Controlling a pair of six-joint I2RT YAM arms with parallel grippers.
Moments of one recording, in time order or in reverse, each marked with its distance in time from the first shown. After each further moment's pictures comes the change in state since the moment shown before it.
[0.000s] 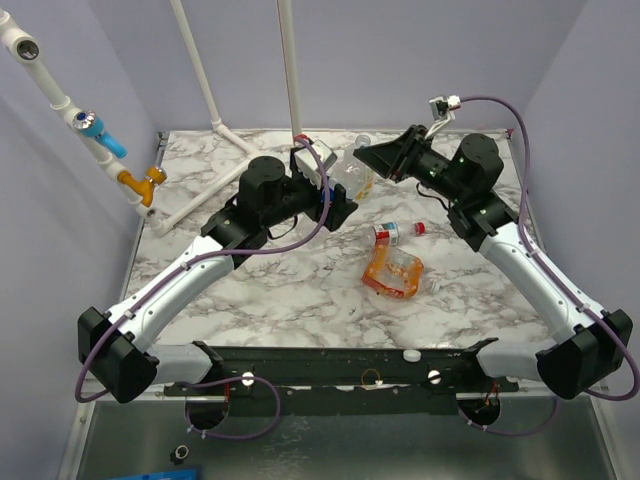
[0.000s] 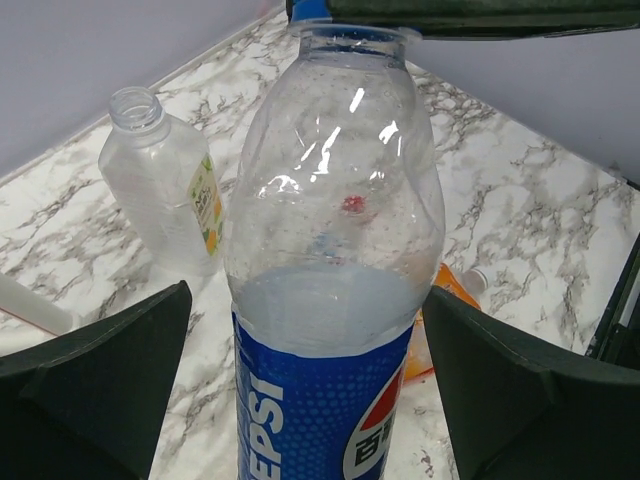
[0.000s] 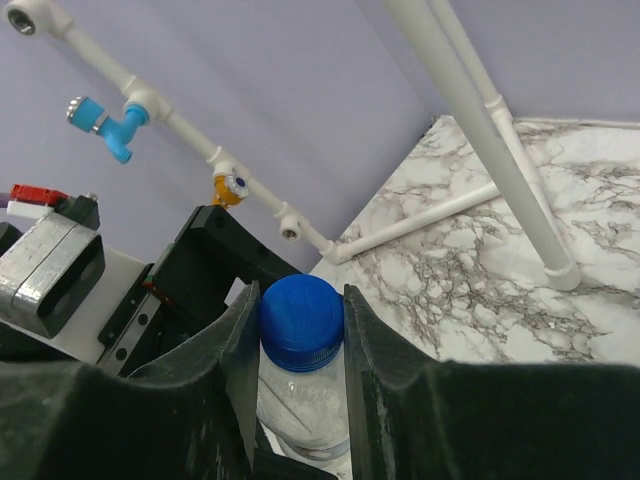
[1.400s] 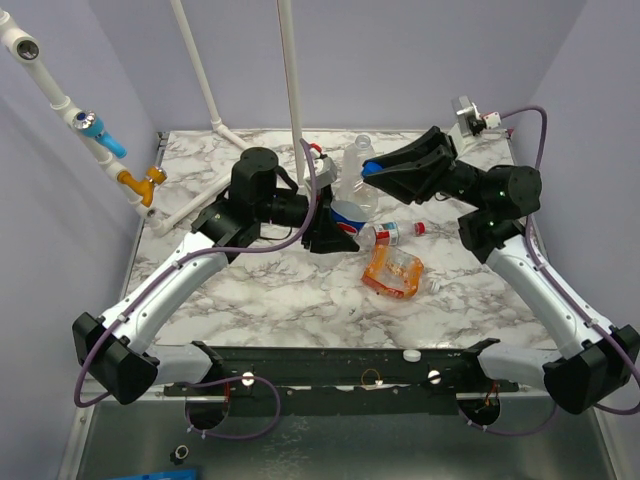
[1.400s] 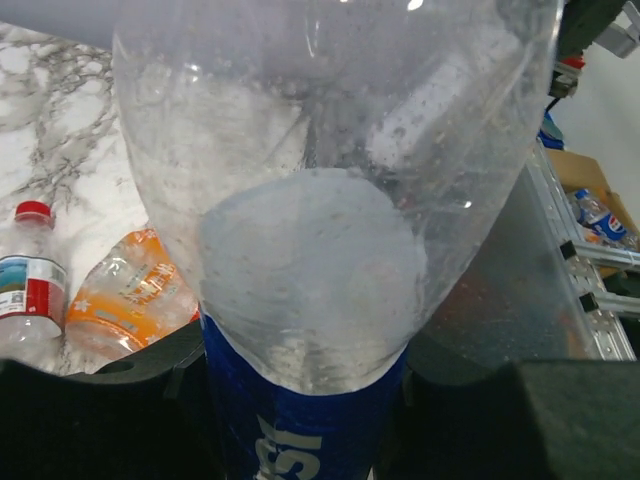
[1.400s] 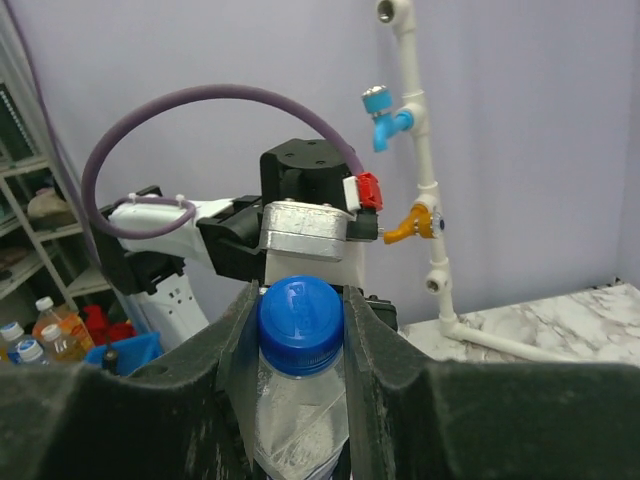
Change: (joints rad) left arm 0.035 0.002 0.077 -0.115 0.754 -0.116; right arm -0.005 -0.095 -0.102 0.579 -0.443 0.077
